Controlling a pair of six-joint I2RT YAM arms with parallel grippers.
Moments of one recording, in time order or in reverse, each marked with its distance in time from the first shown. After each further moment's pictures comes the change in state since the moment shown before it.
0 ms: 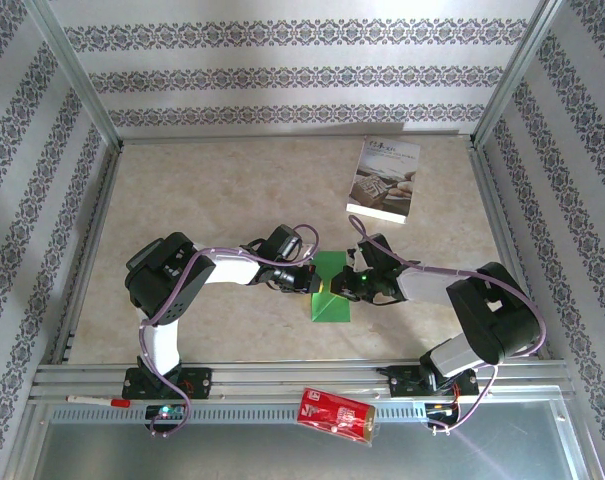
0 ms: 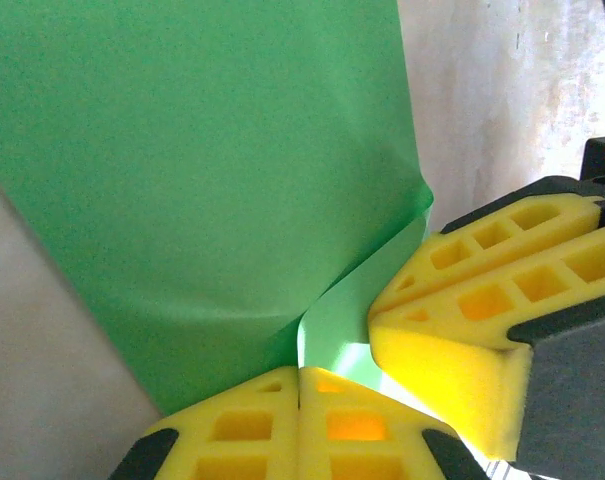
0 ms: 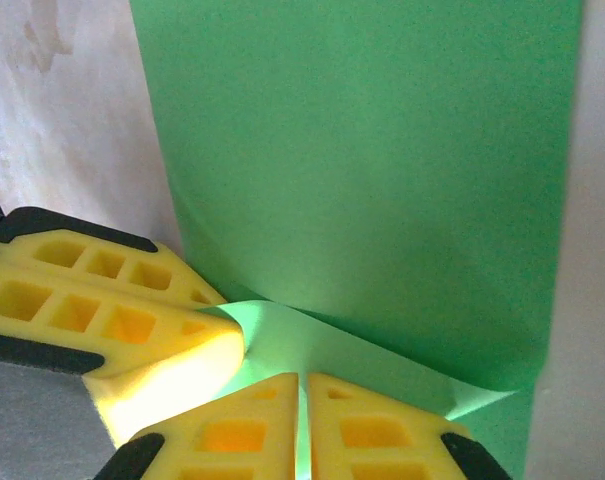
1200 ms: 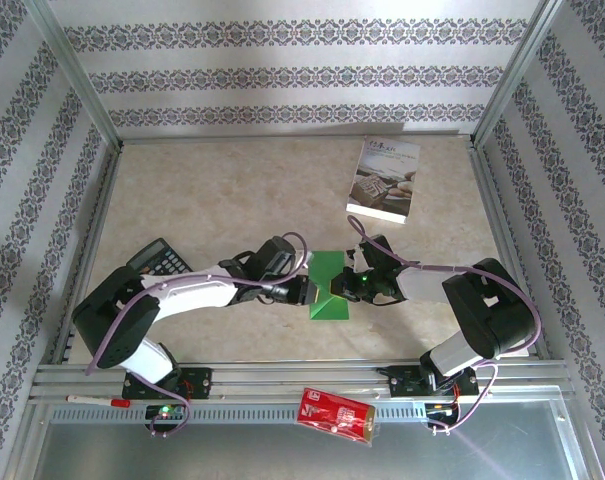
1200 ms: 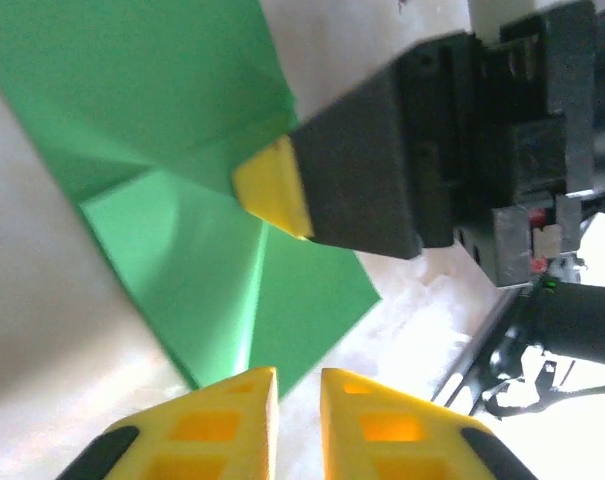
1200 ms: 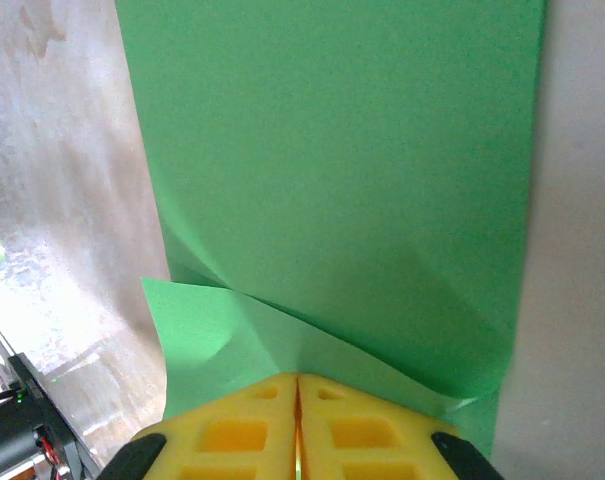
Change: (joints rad) left arm -0.128 -0.356 -0.141 -0.114 -0.184 -0.065; right arm -0.009 0.035 -0.009 0.040 -0.035 -0.032
